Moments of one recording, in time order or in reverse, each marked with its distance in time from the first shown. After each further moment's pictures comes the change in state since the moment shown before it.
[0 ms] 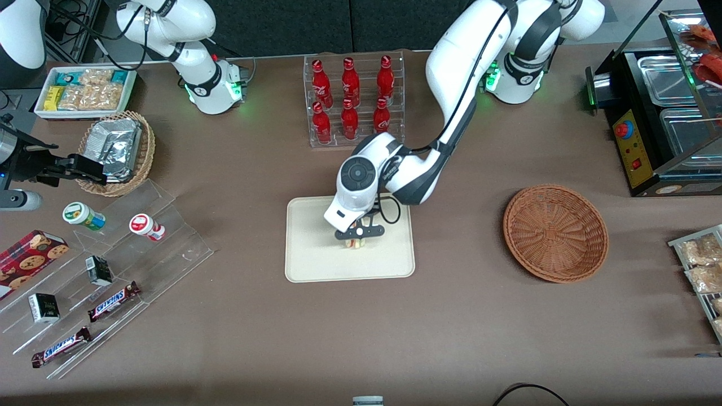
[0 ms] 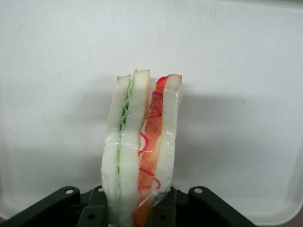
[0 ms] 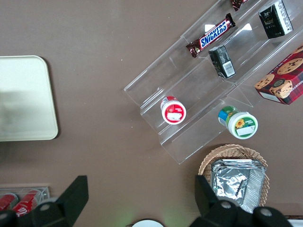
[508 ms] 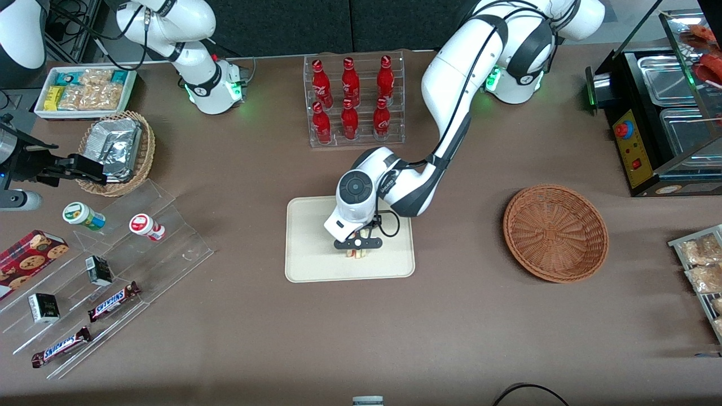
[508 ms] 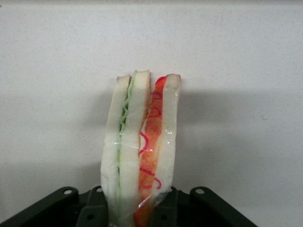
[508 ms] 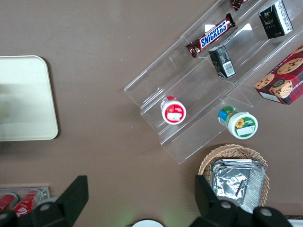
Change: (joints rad) arm 0.005 0.075 0.004 0.067 0.043 0.000 0.069
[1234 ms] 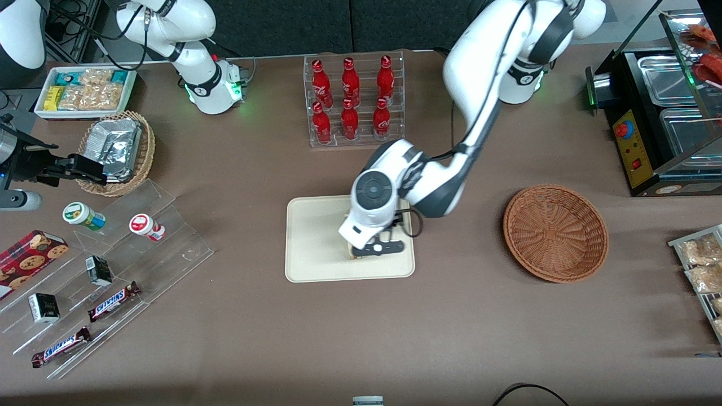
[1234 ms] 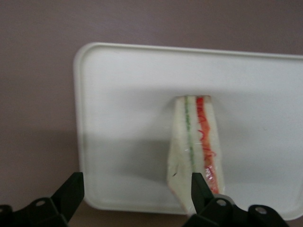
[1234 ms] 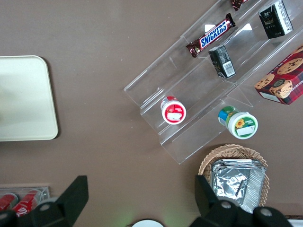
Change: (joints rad) arm 0.110 -0.174 0.004 0.021 0.000 -0.277 0.004
